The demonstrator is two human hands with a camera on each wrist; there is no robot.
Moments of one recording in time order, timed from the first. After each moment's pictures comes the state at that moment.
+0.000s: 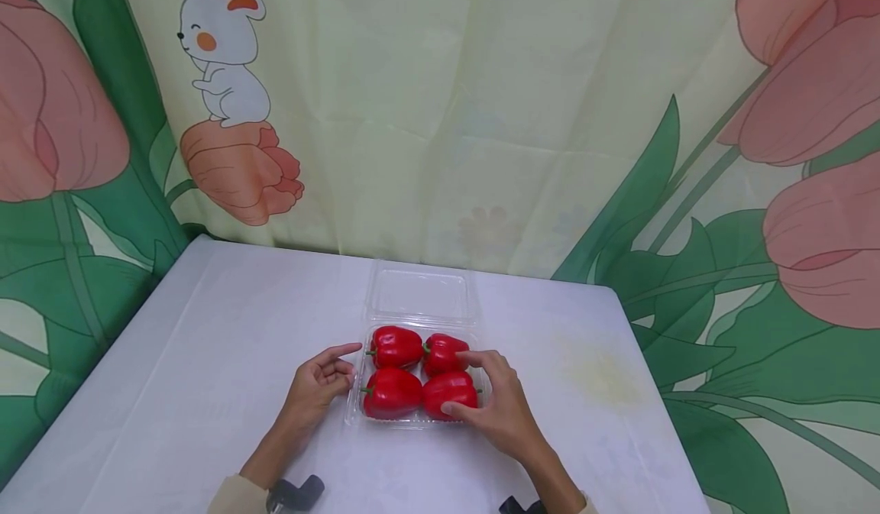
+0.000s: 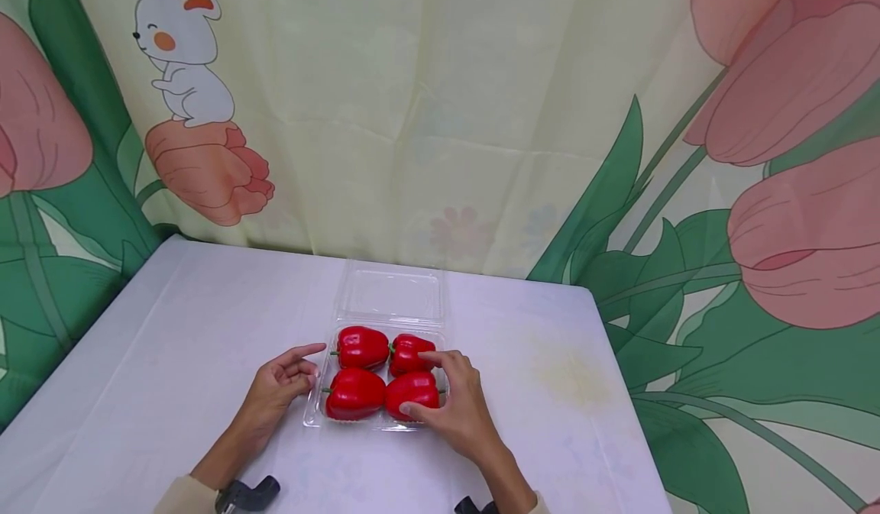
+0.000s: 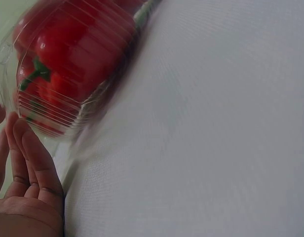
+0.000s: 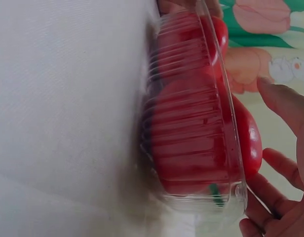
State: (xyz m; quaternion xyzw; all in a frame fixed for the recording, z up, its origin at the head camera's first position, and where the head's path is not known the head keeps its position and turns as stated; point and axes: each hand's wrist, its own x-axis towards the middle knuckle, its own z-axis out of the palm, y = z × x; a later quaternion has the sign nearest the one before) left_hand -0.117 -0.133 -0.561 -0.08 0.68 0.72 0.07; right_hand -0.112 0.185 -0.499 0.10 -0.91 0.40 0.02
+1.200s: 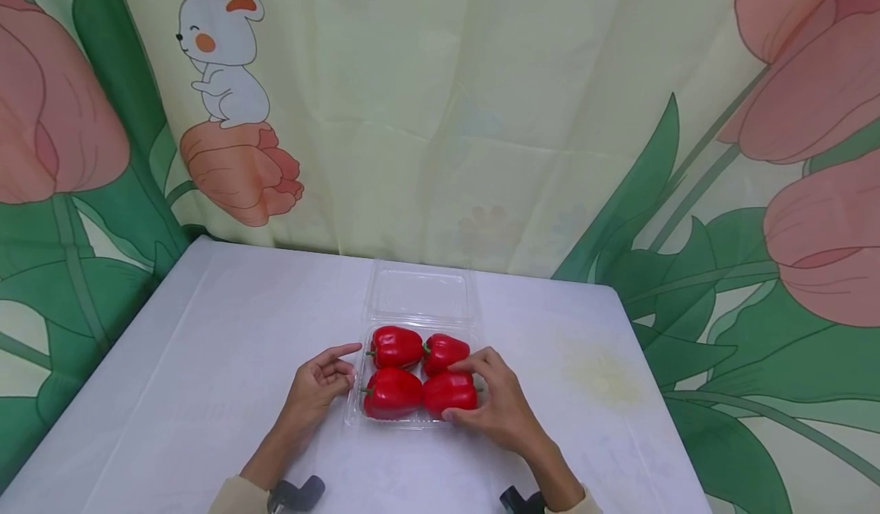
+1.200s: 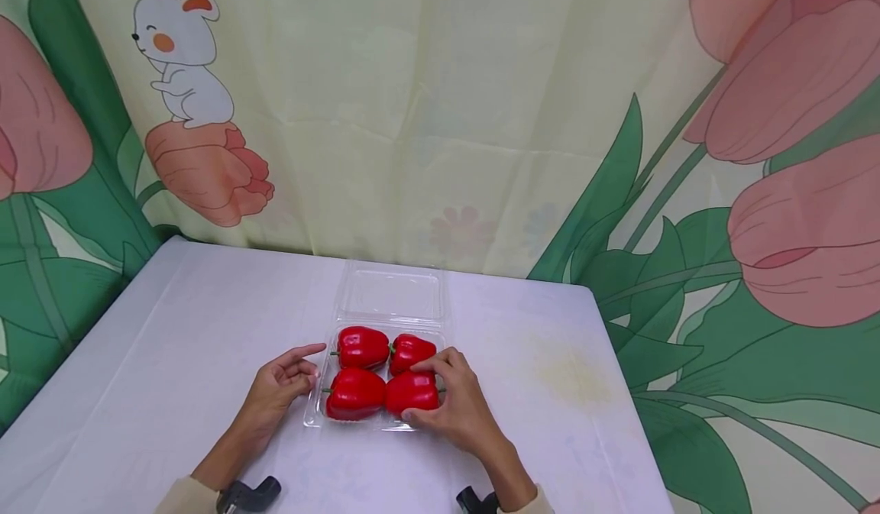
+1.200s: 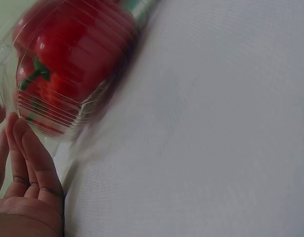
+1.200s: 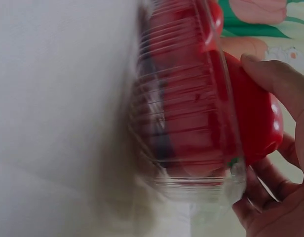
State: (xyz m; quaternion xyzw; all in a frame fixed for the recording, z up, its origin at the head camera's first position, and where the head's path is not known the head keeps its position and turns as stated) left_hand -0.118 -0.134 -0.564 -0.07 0.68 0.73 0.06; right_hand -0.118 0.189 -0.500 0.14 -0.91 0.38 0.00
